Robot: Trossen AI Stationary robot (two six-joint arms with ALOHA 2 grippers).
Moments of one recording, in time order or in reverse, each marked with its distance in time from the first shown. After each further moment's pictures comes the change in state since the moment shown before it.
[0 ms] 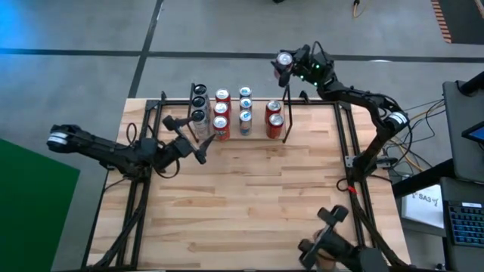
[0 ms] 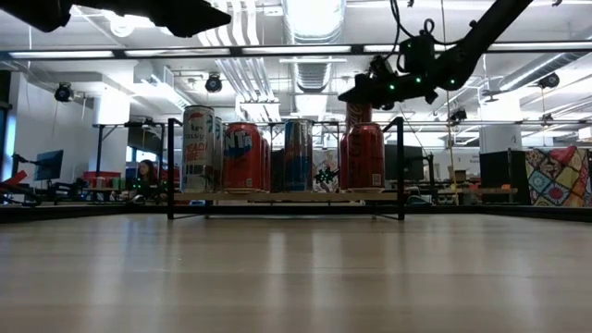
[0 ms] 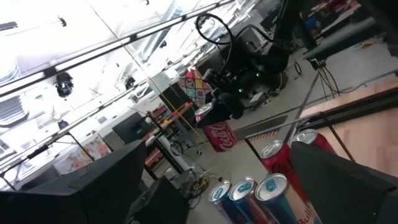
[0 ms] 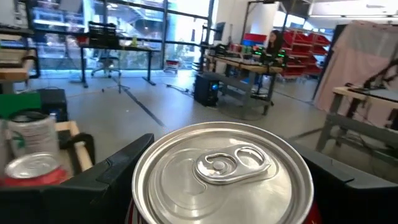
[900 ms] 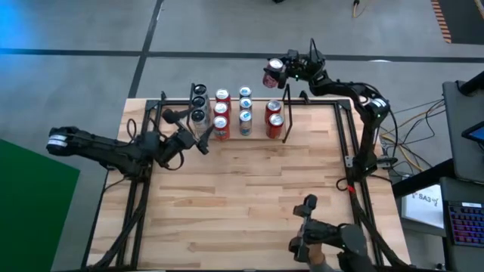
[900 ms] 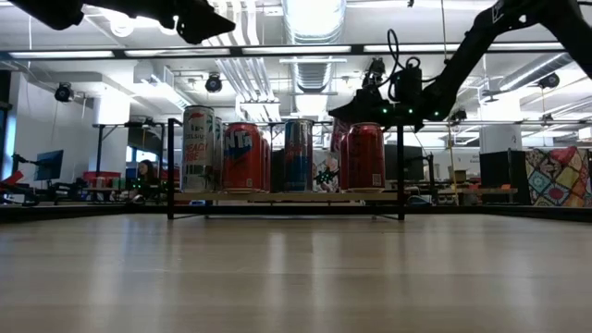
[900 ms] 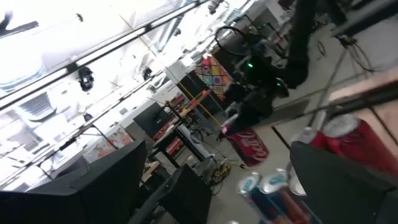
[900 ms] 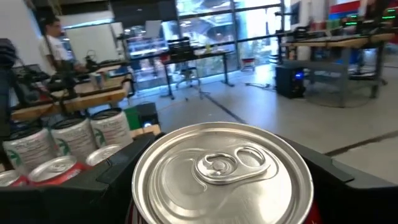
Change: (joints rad) left arm 0.091 0.028 0.051 -0.030 -0.003 0.054; right arm -0.073 0.269 0.122 0.172 -0.395 0.290
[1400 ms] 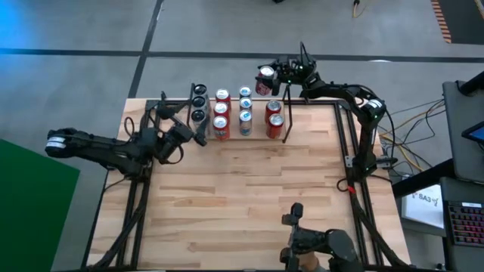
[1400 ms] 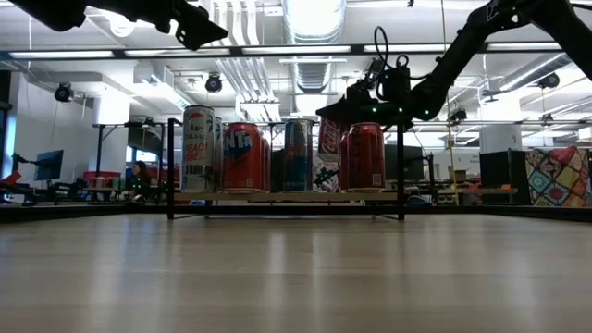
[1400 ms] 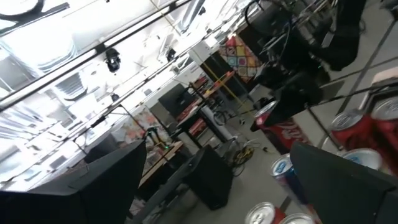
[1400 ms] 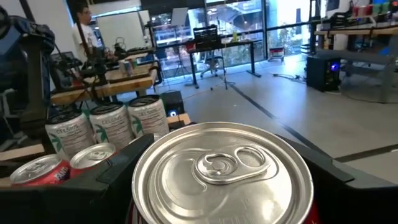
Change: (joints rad) left arm 0.050 -0.020 0.000 0.025 -0.087 0.038; right arm 0.085 0.020 0.028 -0.046 -0.044 -0.022
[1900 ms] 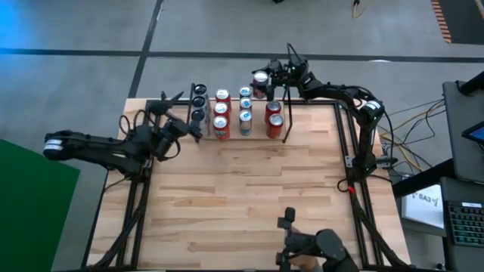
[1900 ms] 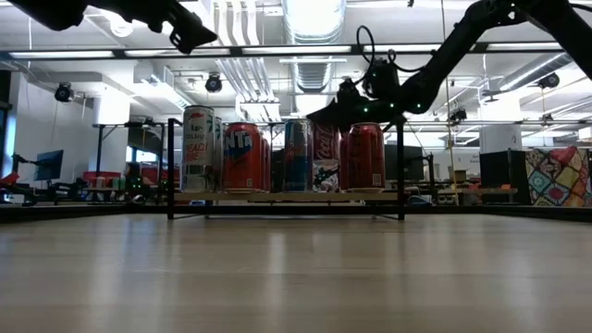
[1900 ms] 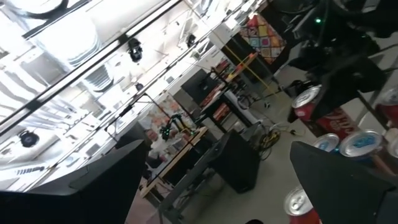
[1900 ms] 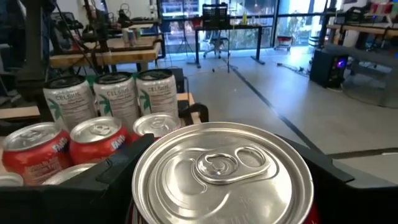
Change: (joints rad) left arm 0.049 -0.039 -0.001 0.006 -0.061 0.110; right arm 0.063 -0.002 0.050 -0.184 0.031 -0.204
